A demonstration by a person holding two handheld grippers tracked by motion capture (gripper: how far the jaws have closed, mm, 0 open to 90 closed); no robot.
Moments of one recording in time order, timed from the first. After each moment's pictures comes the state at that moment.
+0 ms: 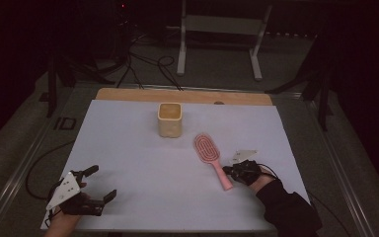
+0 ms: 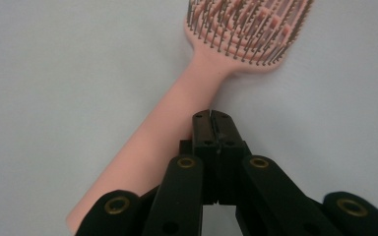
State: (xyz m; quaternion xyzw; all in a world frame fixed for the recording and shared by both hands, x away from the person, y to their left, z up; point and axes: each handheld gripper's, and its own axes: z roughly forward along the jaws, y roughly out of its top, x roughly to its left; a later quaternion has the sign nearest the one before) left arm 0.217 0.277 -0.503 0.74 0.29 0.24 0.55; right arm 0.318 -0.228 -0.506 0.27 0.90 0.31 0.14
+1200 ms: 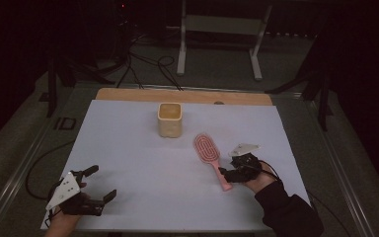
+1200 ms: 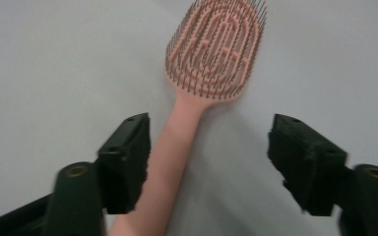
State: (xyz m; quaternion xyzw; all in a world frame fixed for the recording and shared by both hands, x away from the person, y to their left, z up) left arm 0.218 0.278 -0.503 0.74 0.29 0.24 0.56; right arm 0.308 -0.213 -0.467 0.36 0.87 0.30 0.18
